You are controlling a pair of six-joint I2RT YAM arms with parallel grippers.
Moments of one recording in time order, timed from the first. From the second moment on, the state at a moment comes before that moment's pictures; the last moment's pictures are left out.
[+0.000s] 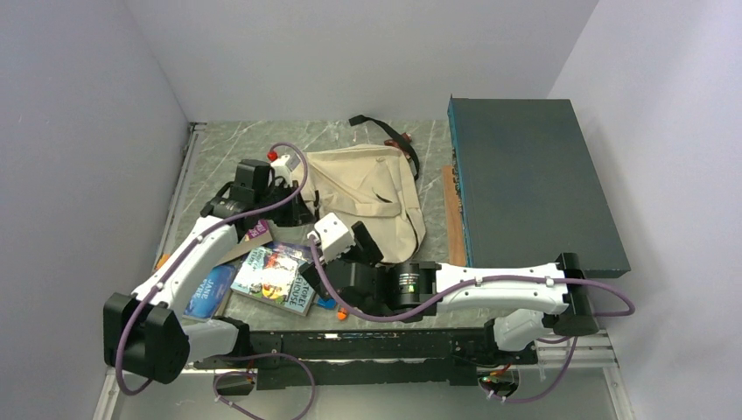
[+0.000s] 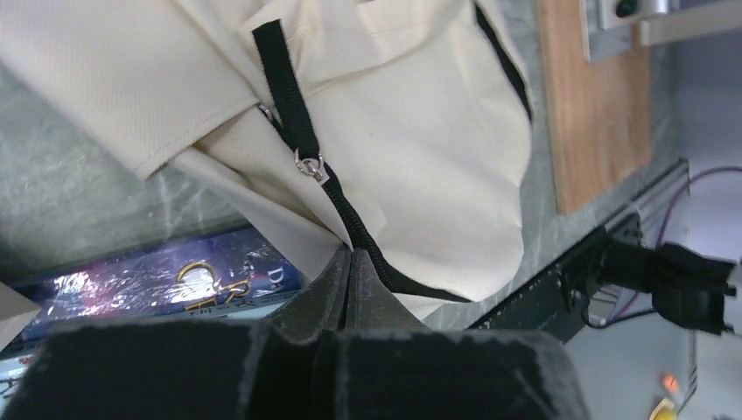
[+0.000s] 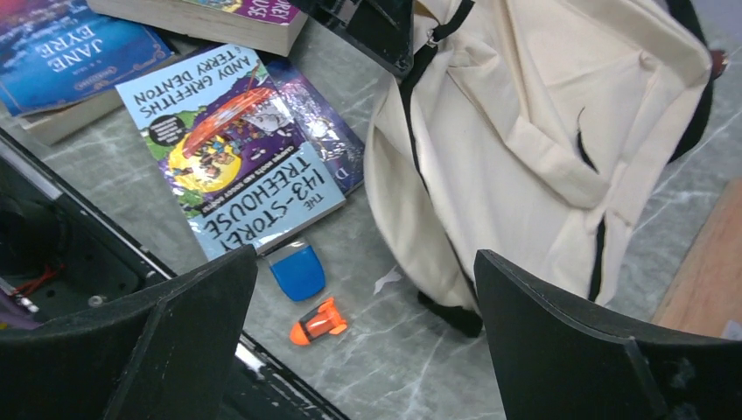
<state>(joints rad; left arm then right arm) -0.29 1.23 0.94 -0.48 0.42 -0.38 1.51 1.44 1.32 -0.52 0.81 0.39</state>
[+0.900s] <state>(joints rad) -0.28 1.11 0.92 -0.49 0.69 -0.16 1.31 1.57 1.28 -0.46 0.61 0.23</state>
